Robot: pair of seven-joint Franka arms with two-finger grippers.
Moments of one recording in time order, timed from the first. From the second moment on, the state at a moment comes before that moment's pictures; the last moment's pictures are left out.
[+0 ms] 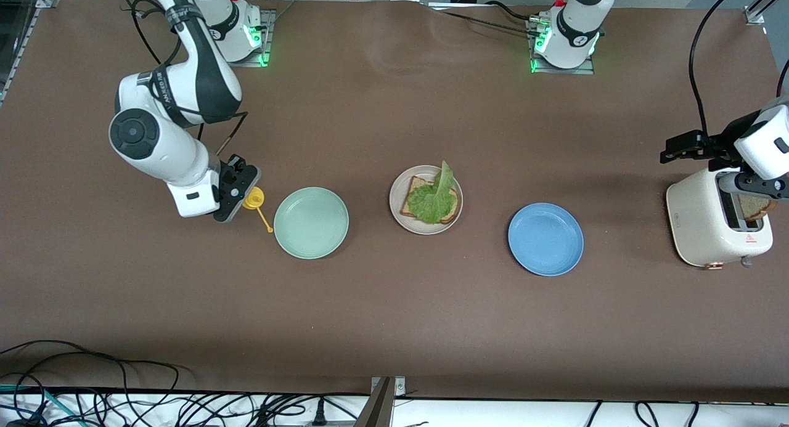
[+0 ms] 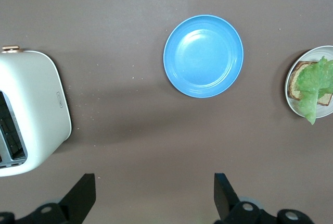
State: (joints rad) left arm 0.05 0.17 0.01 -1.52 -0.07 1.51 0.18; right arm 0.28 0.28 -0.03 -1.89 0.07 2.10 -0.84
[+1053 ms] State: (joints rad) left arm 0.05 0.17 0.01 -1.52 -0.07 1.51 0.18; right arm 0.12 0.41 -0.03 -1.98 0.58 2.28 -1.47
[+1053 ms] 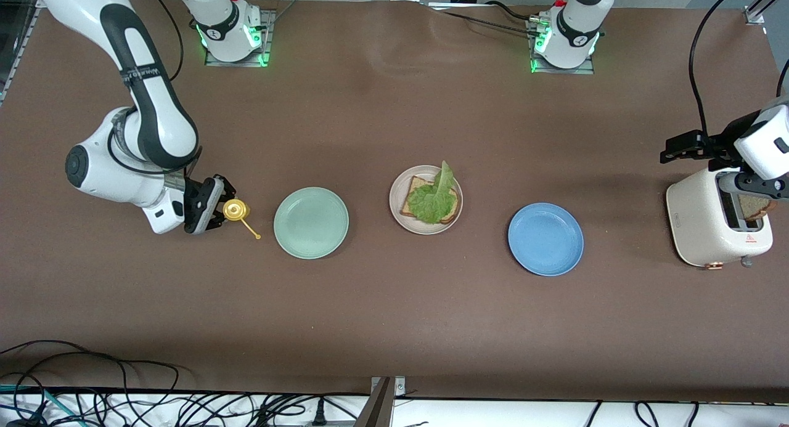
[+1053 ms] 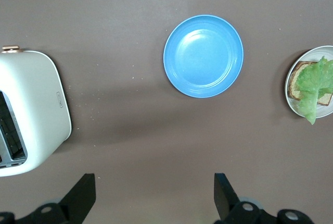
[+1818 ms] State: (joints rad) left arm 0.05 0.17 0.01 -1.52 -0.07 1.51 0.18; right arm 0.10 0.50 -0.03 -1.98 0.68 2.29 -1.54
